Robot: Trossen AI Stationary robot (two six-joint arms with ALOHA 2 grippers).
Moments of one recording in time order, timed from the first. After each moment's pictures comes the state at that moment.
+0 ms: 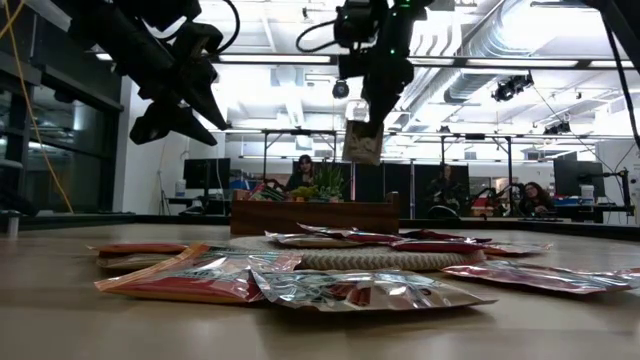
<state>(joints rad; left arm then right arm) 0.13 1.04 0.63 -0.29 0.02 -0.89 -0.43 1.90 1.82 -1.16 0.06 -0.39</state>
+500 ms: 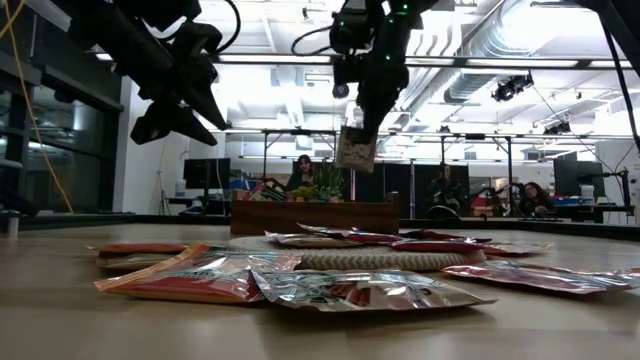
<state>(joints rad) 0.13 1.04 0.63 -0.29 0.02 -0.86 -0.41 1.92 1.78 -1.11 0.01 -0.38</state>
